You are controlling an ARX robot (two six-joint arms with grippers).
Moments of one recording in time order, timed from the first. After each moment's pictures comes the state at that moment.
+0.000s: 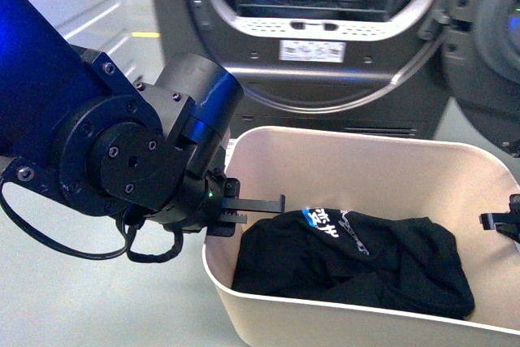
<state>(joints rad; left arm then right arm) -0.44 2.16 1.09 0.16 -0.16 -0.28 -0.21 2.17 0.97 0.25 -0.13 -0.17</state>
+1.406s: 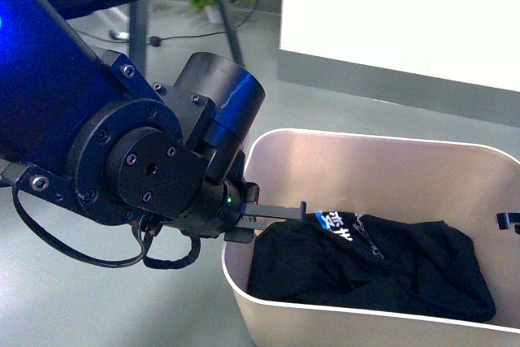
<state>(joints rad) -0.47 2.15 1.10 0.16 -0.15 -0.27 -0.24 2.16 0.96 0.25 -0.11 -0.17</state>
